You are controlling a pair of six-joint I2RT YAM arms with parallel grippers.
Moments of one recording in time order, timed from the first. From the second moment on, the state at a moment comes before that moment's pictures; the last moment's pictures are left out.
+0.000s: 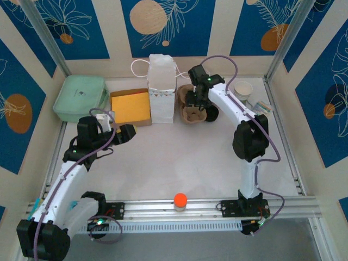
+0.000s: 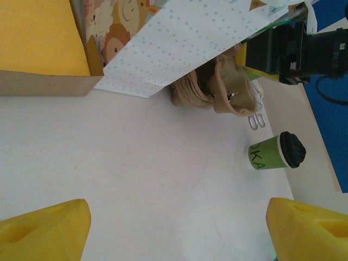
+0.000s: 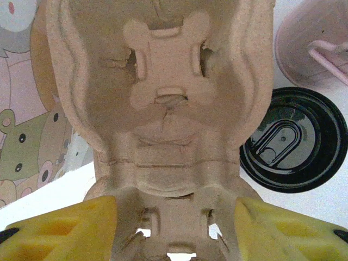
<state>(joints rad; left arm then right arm) -0.14 0.88 0.70 -0.38 0.58 -0.54 0.43 2.03 1.92 -1.04 0.08 0.37</state>
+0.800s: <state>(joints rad) -0.14 0.88 0.70 -0.40 0.56 -0.54 0.48 2.15 2.06 -1.12 0.20 0.34</state>
